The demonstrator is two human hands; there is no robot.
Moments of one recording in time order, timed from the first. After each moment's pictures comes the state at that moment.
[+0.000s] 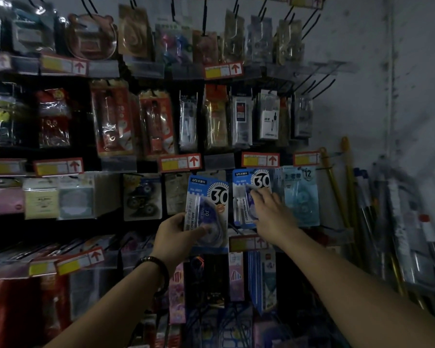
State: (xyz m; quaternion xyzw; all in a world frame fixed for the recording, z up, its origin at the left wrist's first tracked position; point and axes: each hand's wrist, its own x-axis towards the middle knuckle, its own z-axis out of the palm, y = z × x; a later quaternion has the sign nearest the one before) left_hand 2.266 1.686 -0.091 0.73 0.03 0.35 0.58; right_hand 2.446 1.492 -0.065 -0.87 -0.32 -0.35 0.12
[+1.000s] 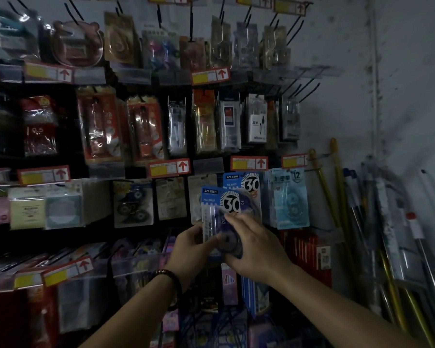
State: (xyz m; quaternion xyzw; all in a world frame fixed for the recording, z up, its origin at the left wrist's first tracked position) left_hand 2.283 1.641 -0.103 0.74 -0.02 0.30 0.60; right_hand 2.383 1.480 -0.112 -0.78 -0.45 -0.37 0.24
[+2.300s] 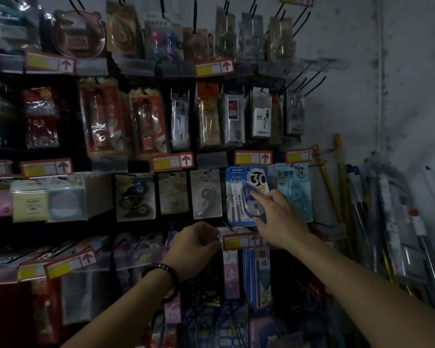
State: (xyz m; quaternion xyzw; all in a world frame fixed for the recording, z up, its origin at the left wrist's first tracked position) left_hand 2.287 1.665 -0.105 0.89 0.02 0.35 0.29; right_hand 2.433 1.457 -0.075 -0.84 -0.34 -0.35 0.24
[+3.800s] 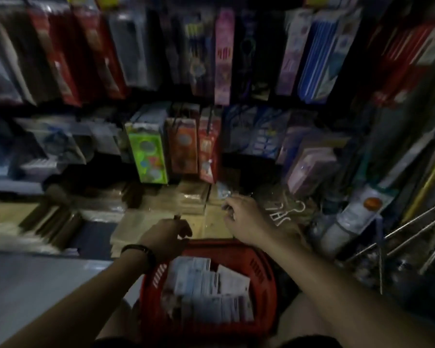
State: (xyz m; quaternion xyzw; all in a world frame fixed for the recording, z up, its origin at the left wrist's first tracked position) left_hand 2.042 1.688 -0.506 0.95 0.23 -0.04 0.21; right_hand 2.211 1.515 -0.485 -0.86 -0.46 0.06 0.22
